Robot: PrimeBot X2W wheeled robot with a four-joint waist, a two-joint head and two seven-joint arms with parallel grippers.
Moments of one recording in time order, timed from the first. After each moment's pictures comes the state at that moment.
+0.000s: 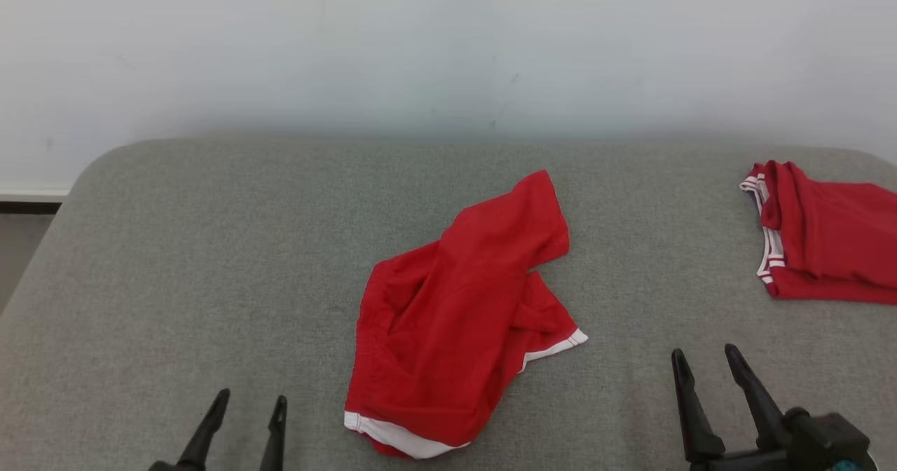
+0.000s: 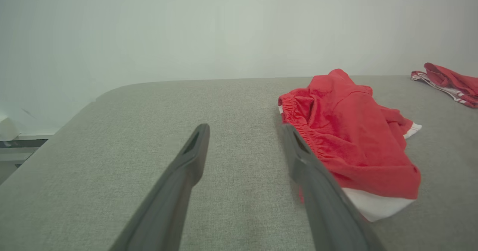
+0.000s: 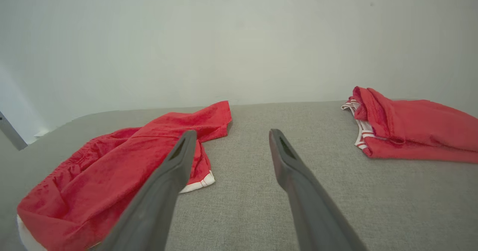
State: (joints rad) left arm 0.08 0.14 -0.05 0.13 -0.12 -0.12 -0.26; right arm 0.09 -0.11 0.05 0.05 0.24 0.13 -0.19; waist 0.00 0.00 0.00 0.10
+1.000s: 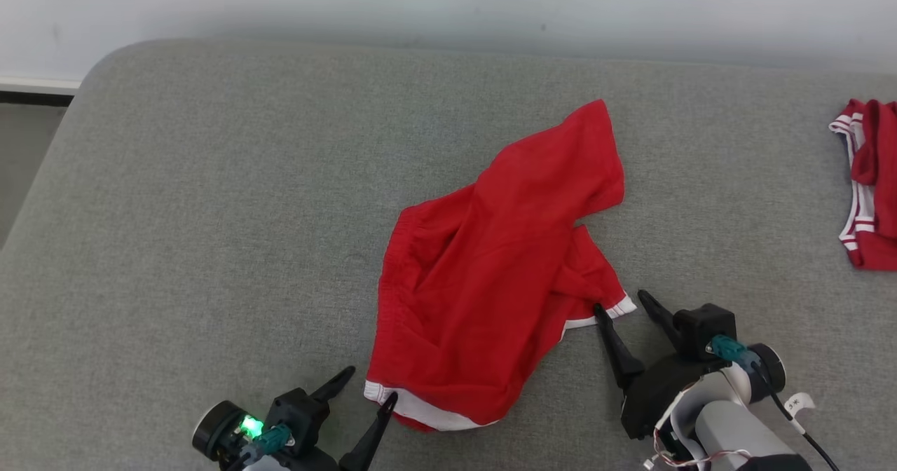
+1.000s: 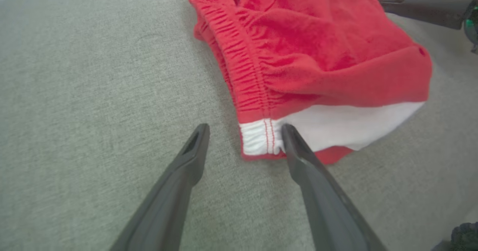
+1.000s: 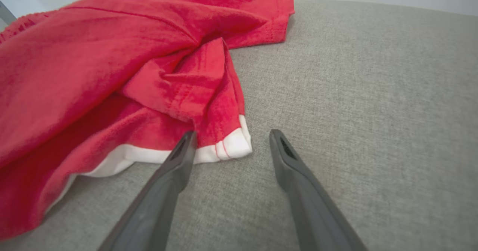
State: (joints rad) left arm -0.35 0.29 -0.67 0.53 -0.36 -0.13 -0.26; right arm -0.49 -0.18 0.41 0.85 0.35 0.13 -0.26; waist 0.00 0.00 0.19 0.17
